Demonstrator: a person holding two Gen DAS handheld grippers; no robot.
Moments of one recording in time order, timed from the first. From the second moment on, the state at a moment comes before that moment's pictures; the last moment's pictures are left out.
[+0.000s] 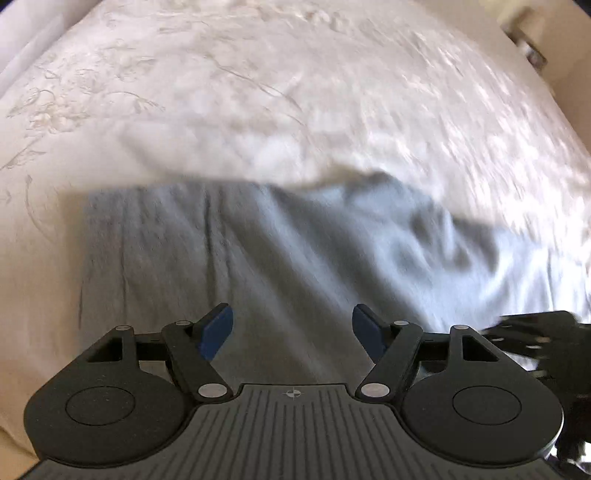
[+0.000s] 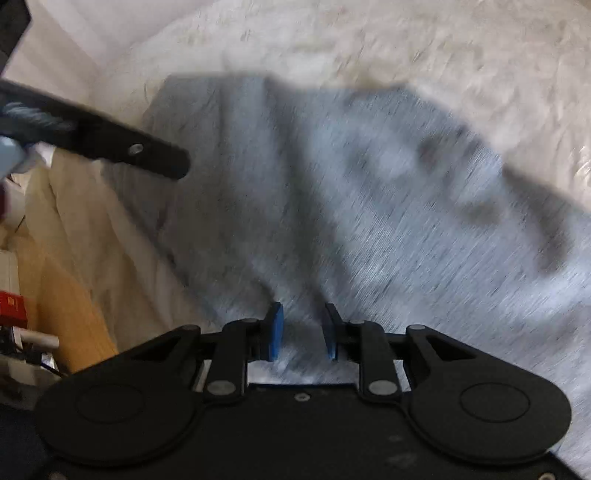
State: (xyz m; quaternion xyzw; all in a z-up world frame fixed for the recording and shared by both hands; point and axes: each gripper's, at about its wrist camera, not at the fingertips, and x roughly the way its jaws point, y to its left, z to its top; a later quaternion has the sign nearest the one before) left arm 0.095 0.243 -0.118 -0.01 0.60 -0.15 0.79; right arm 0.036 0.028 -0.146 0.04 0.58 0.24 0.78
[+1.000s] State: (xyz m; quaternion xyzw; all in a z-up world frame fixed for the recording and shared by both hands) left arm 0.089 0.278 -0.191 0.03 0.64 -0.14 0.76; right arm 0.135 0.037 -0.166 0.00 0.57 0.26 0.78
